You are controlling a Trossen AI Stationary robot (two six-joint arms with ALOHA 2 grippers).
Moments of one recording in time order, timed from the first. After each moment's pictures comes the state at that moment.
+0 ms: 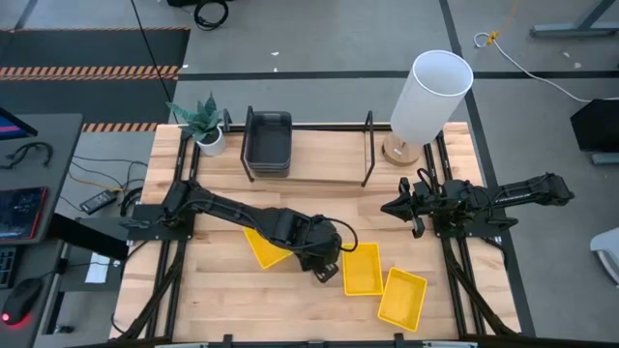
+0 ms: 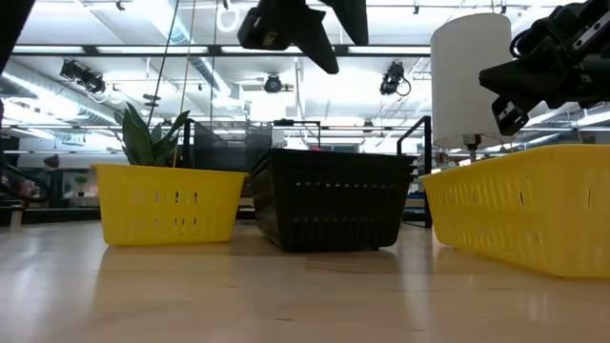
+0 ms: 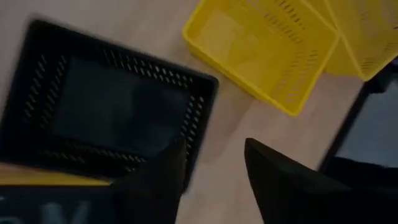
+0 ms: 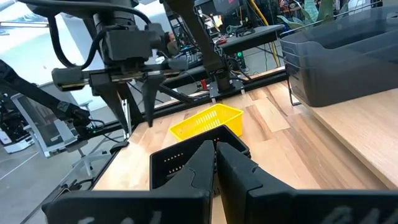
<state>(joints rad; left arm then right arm) -0.30 2.06 1.94 -1.01 -0.08 -0.88 0.08 0.27 0.01 0.26 0.01 0.31</state>
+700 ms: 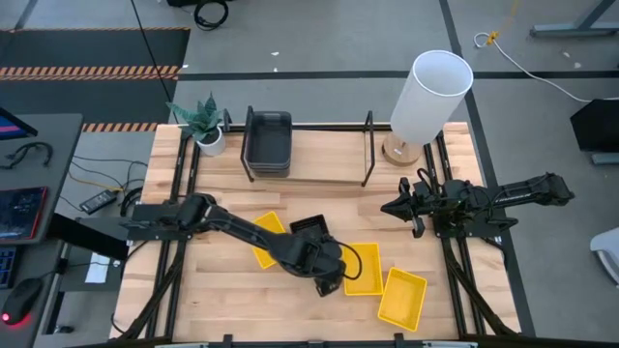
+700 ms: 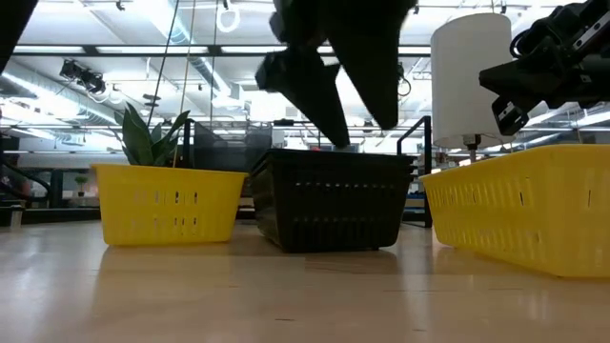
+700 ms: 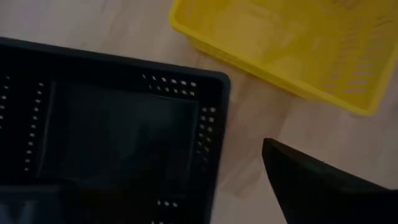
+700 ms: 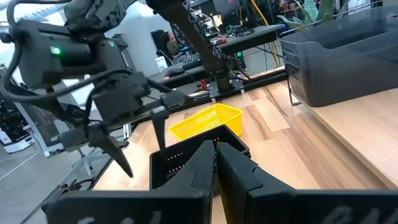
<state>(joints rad) -0.37 2.21 1.94 -0.94 -0.25 -0.77 0.08 0.27 0.01 0.26 0.01 0.31</state>
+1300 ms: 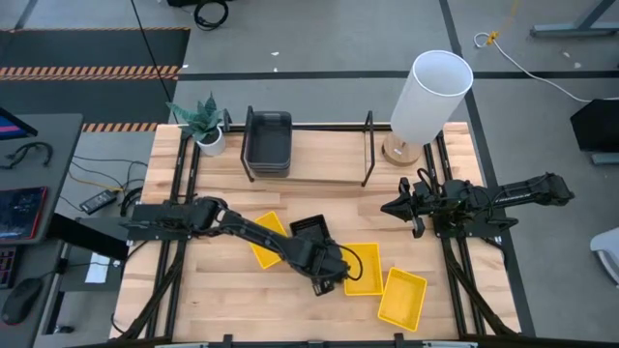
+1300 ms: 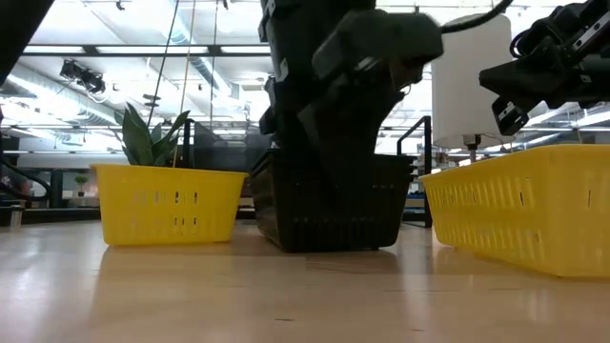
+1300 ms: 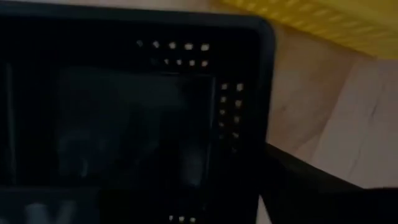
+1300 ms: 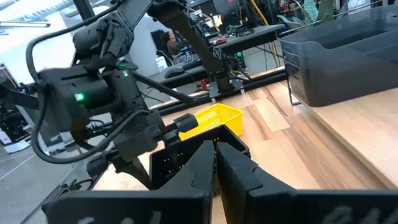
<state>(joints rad) -0.35 2.31 1.94 -0.96 -0.19 -0.67 0.08 0.27 0.01 0.26 0.01 0.31</state>
